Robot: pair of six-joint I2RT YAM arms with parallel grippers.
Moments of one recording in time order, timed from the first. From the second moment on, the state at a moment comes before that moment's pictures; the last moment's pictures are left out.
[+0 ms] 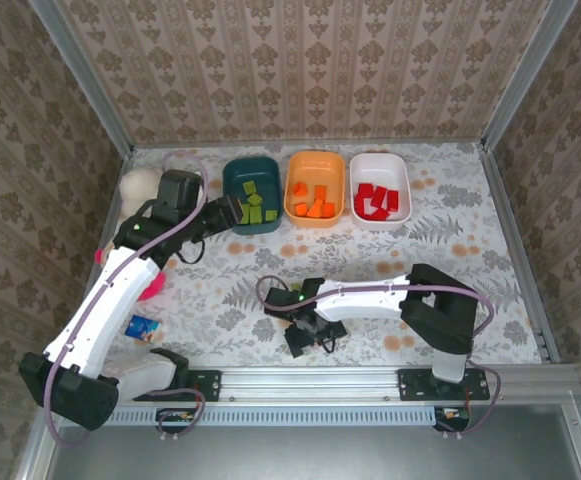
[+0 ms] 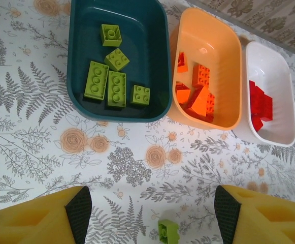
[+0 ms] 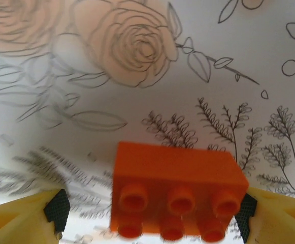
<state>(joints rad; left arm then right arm) -0.45 1.14 1.20 -0.81 0.05 -0.63 1.16 1.84 1.15 -0.91 0.01 0.81</state>
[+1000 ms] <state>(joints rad) -0.48 1.05 1.10 -0.78 0.12 -0.65 0.79 1.65 1.48 -1.05 0.18 0.67</state>
